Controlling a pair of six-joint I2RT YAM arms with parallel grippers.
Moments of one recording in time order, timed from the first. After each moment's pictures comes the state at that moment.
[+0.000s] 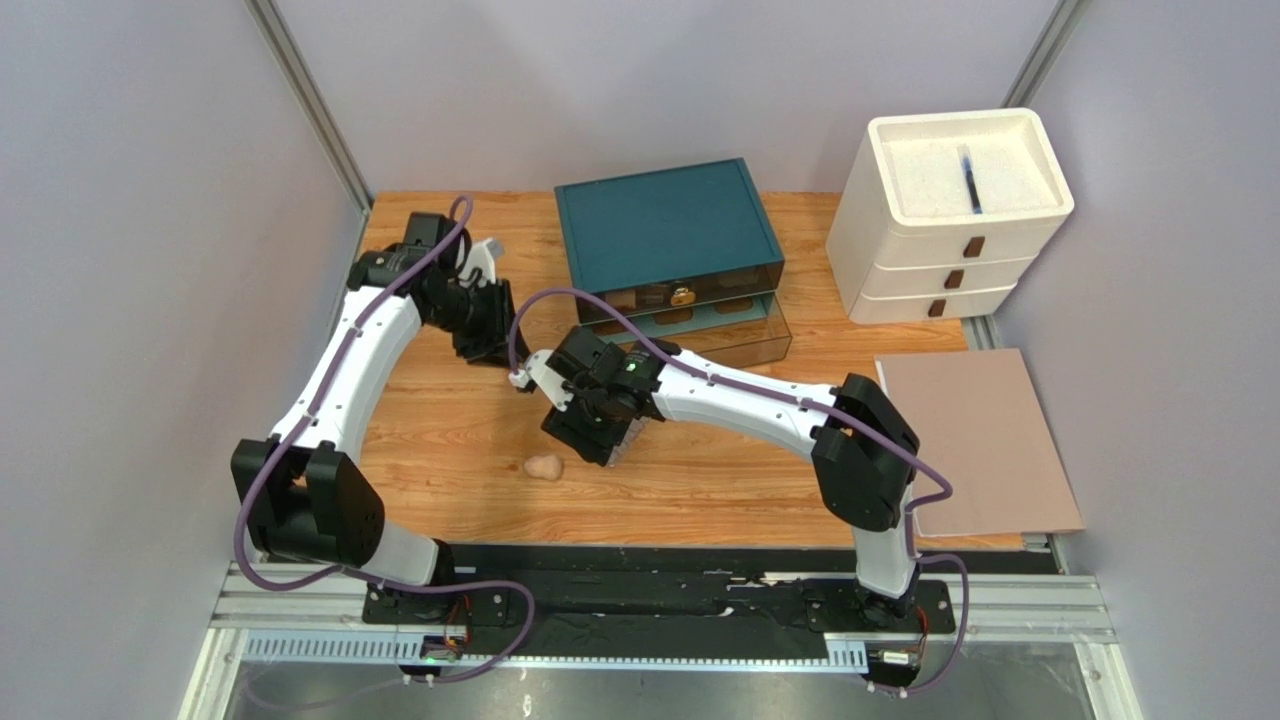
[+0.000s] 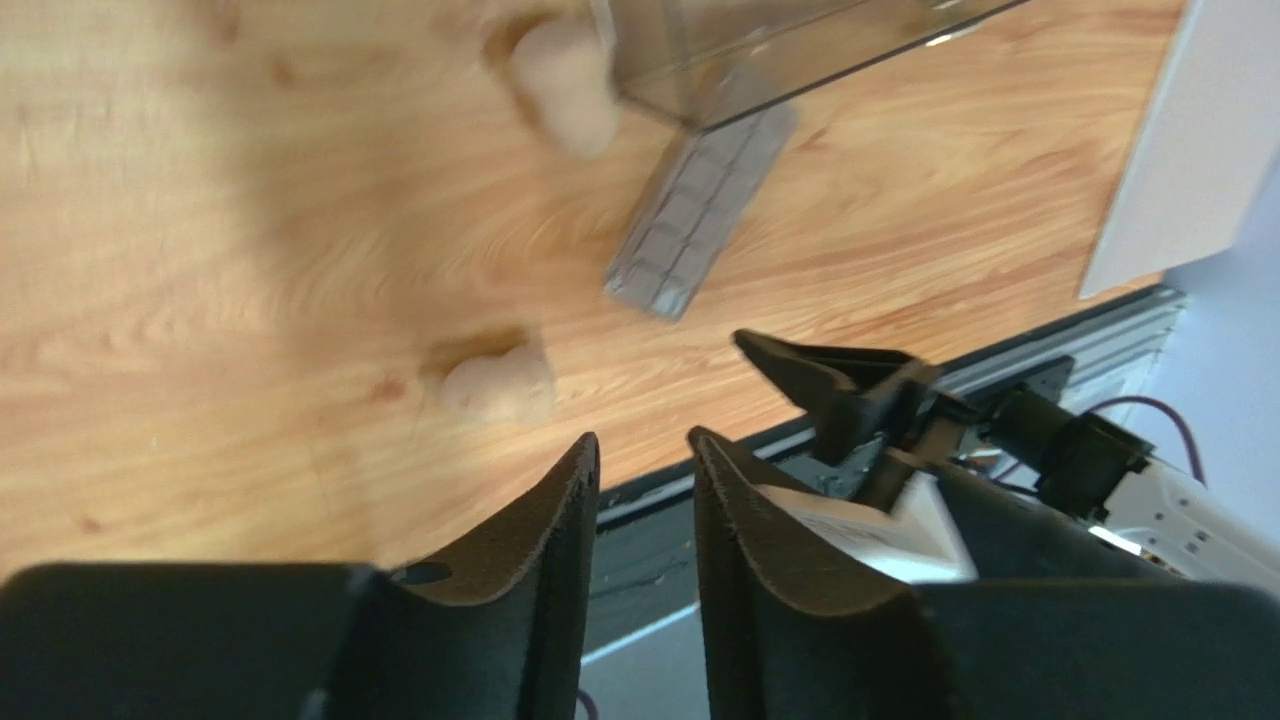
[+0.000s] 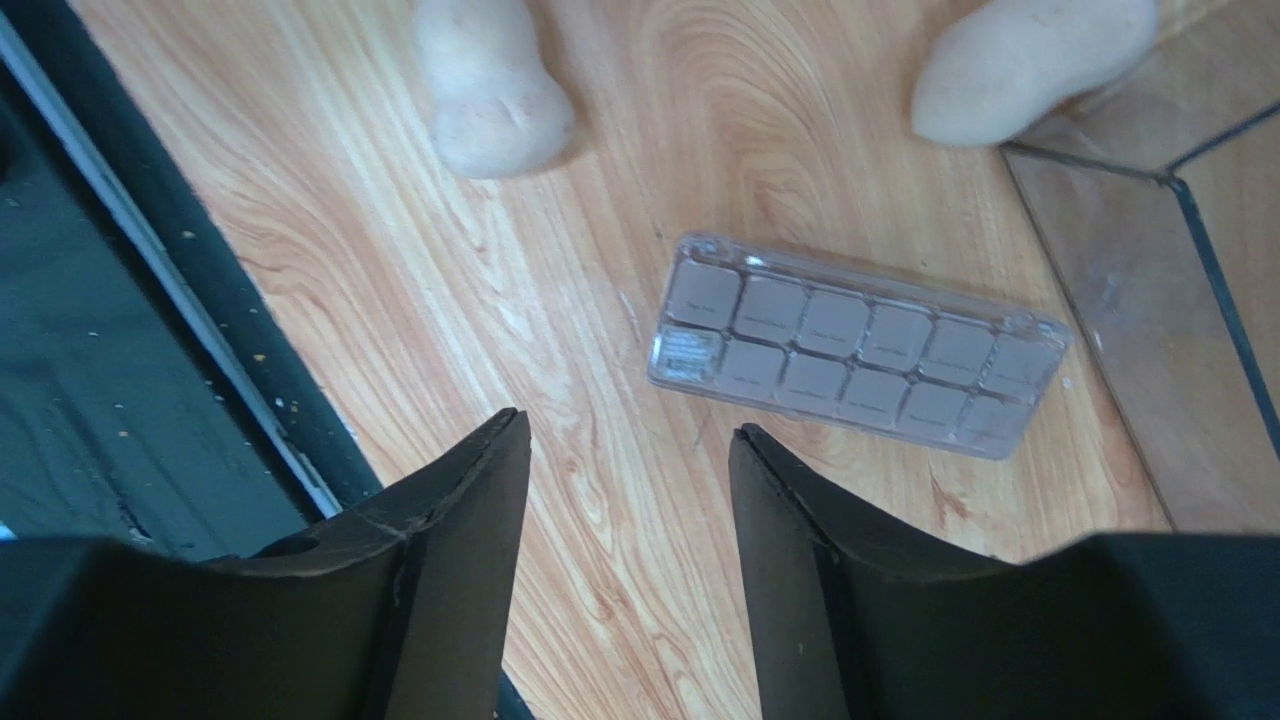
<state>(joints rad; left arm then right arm) -0.14 1.46 1.41 -1.09 0.45 -0.29 1.06 1.93 1.60 -0.75 -0.08 -0.09</state>
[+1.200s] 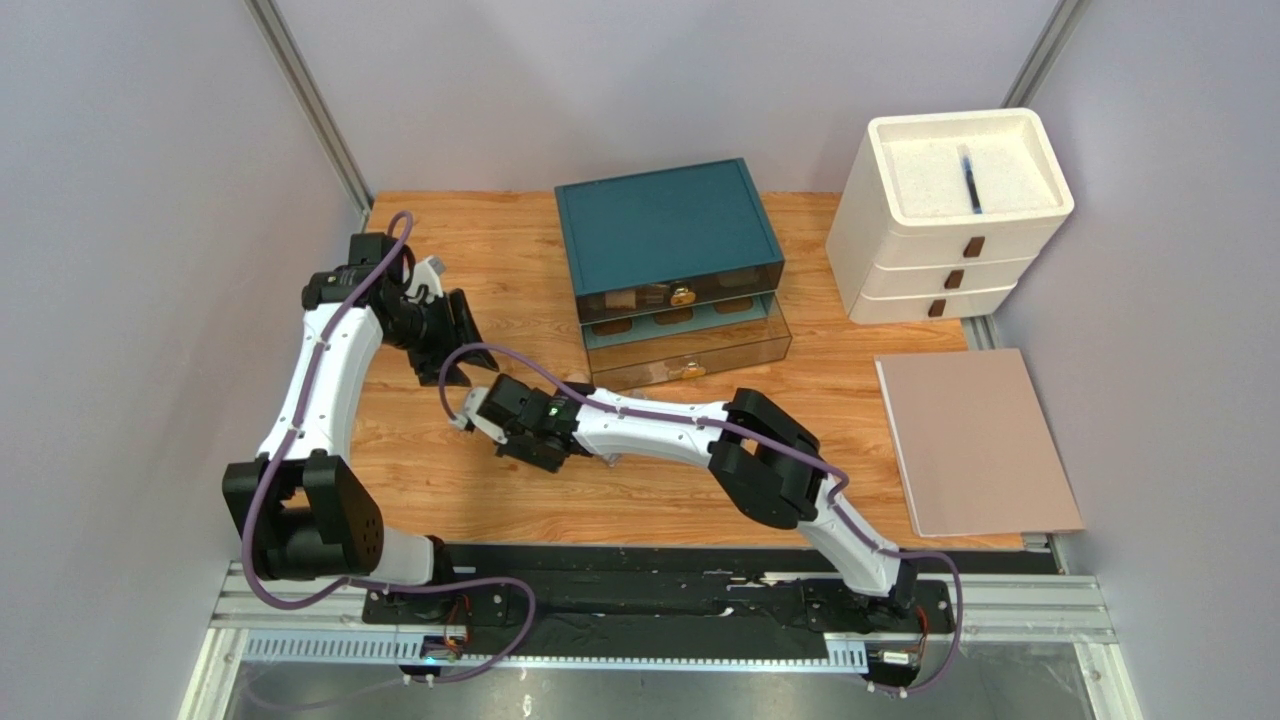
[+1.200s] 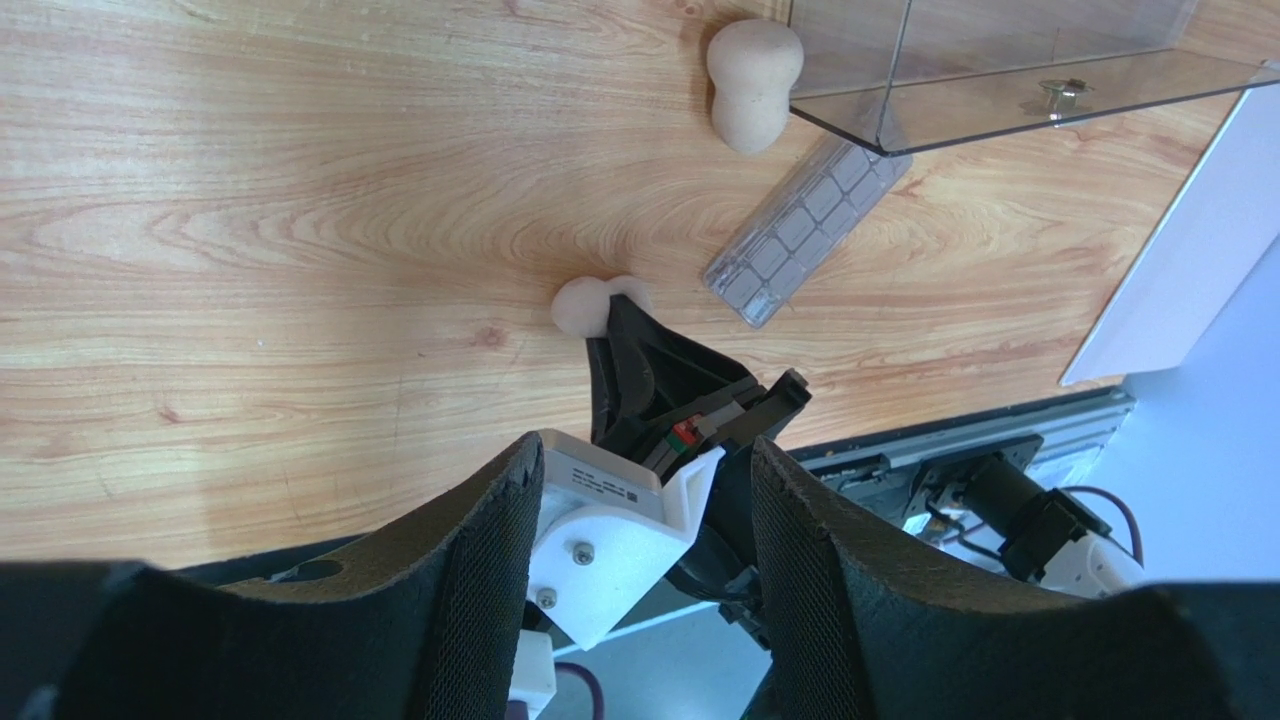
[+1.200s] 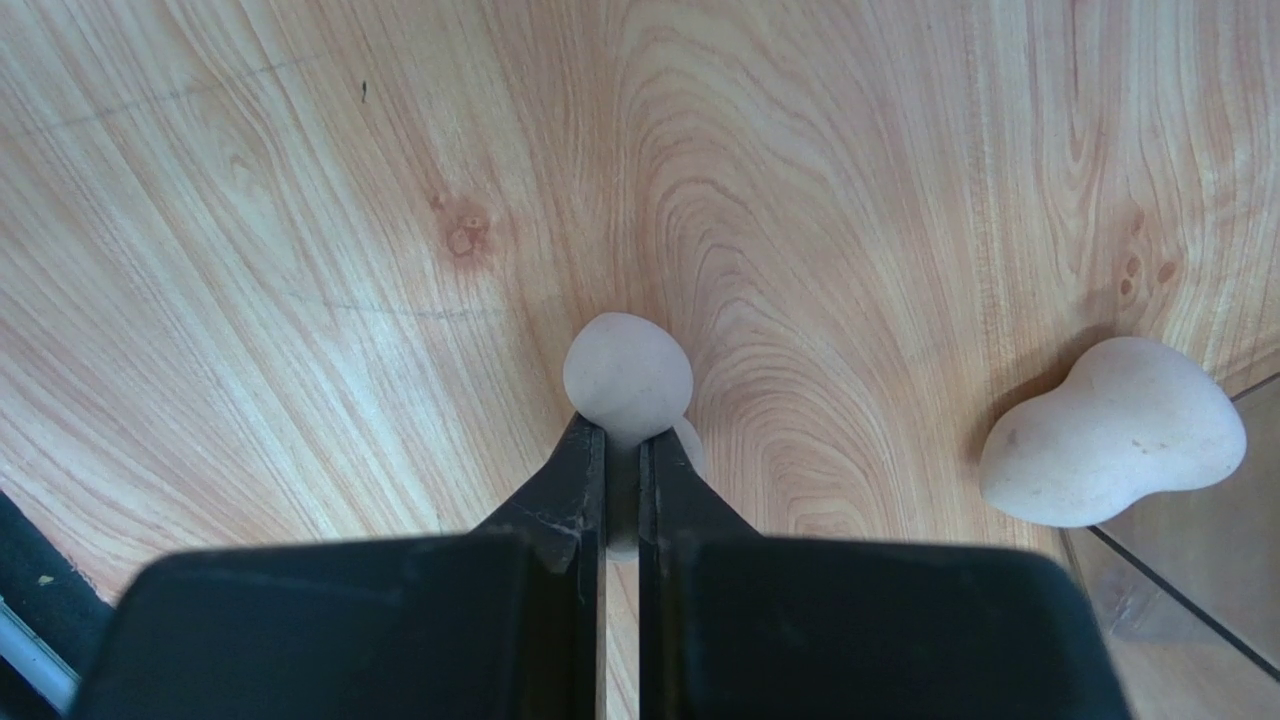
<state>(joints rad) 0.08 1.40 1.29 -1.12 0.44 -0.28 1.19 2.28 1.85 -0.63 0.12 -0.14</state>
